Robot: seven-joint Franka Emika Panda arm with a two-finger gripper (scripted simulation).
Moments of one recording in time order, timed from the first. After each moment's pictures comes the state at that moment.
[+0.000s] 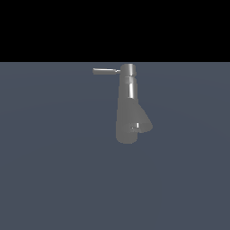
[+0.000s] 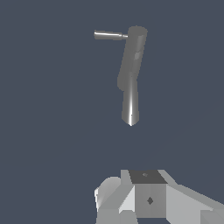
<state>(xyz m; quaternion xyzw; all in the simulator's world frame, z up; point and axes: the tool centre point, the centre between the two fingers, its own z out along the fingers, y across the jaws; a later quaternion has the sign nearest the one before) -0.248 0.003 0.502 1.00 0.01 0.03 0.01</state>
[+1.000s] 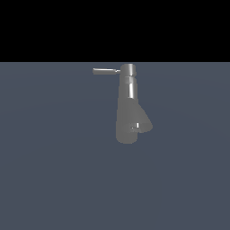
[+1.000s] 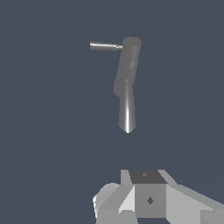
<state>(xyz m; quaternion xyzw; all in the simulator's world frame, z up) -0.230 0.000 0.509 1.00 0.00 0.04 0.02</state>
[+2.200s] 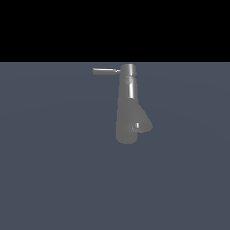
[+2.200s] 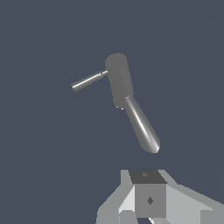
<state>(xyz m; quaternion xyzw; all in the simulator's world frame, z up) -0.118 0.016 0.469 0.97 -0.23 0.02 -0.01</state>
